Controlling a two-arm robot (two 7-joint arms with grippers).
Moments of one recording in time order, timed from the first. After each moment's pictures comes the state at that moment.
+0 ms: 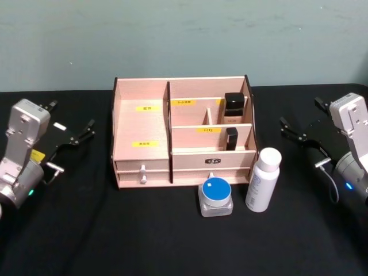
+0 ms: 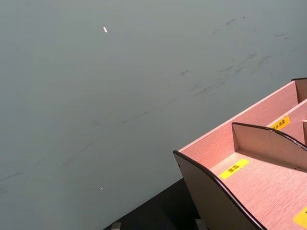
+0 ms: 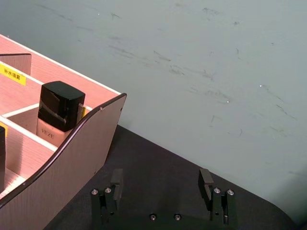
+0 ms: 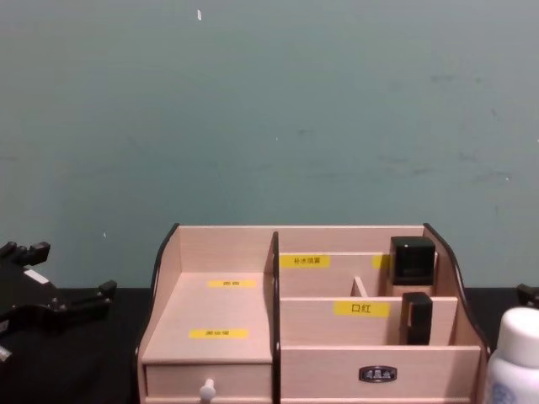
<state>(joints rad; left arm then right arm) -0.20 0.60 0.45 -1.41 -0.25 -0.12 0.03 0.20 0.60 -0.45 -1.41 0.25 -0.12 -0.03</state>
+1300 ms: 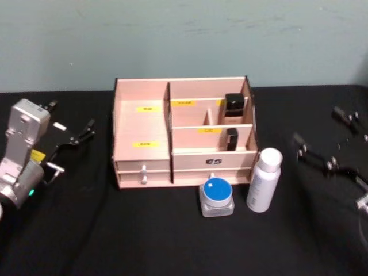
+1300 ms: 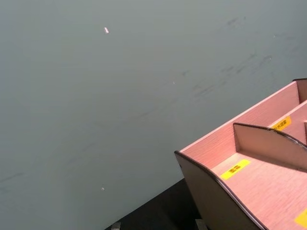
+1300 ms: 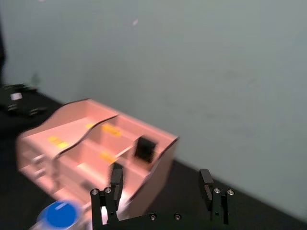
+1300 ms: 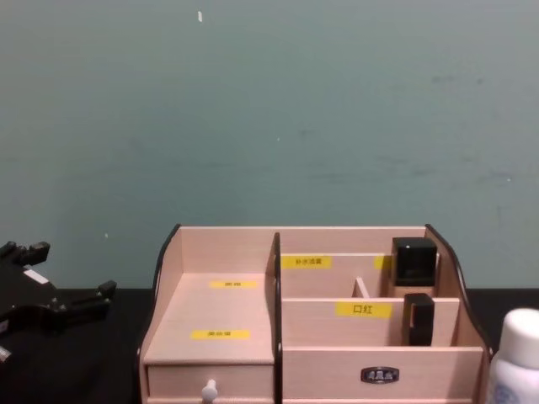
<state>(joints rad) -0.20 0.60 0.45 -1.41 -0.25 -0.12 0.03 -0.32 0.81 -0.15 -2.01 0.45 -0.12 0.06</state>
